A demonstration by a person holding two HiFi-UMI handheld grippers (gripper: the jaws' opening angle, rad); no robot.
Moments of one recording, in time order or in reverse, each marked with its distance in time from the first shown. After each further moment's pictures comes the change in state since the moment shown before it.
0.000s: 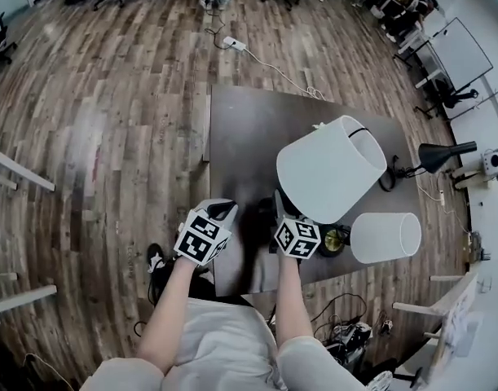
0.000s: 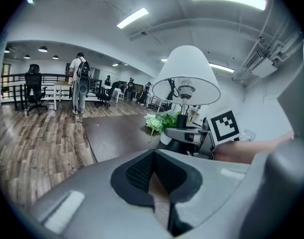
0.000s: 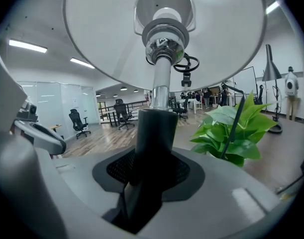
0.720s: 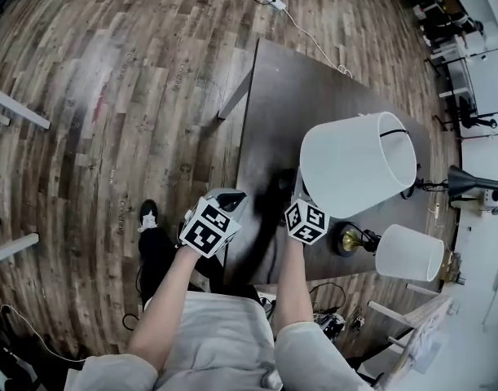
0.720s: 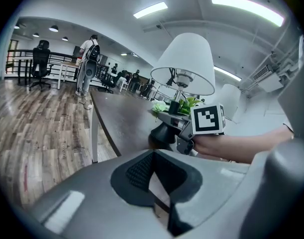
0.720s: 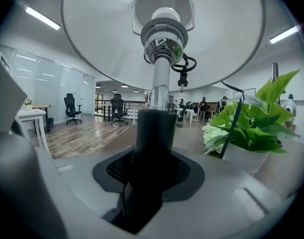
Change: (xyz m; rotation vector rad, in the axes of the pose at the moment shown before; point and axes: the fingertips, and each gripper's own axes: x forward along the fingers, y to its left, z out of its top) left arm 0.004 0.049 -0.093 -0.145 0.039 -0.053; right arm 0.072 0.018 -0.039 -0.195 -0.049 -0.112
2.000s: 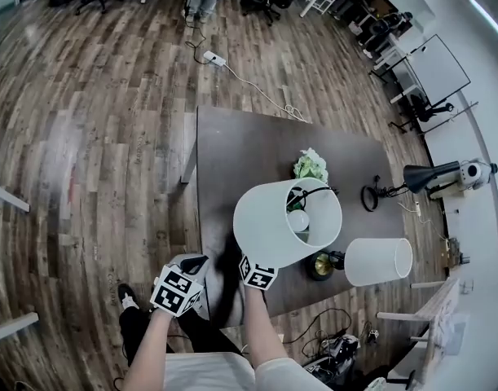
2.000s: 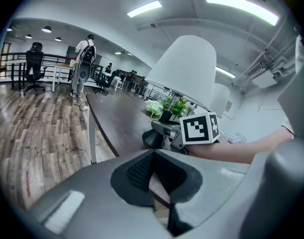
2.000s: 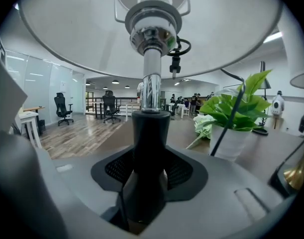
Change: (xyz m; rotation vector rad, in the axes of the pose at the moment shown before) left arm -0.028 -0.020 -0.010 0.026 0.042 -0.035; right arm -0.027 0.014 -0.036 0.071 0.065 -0.096
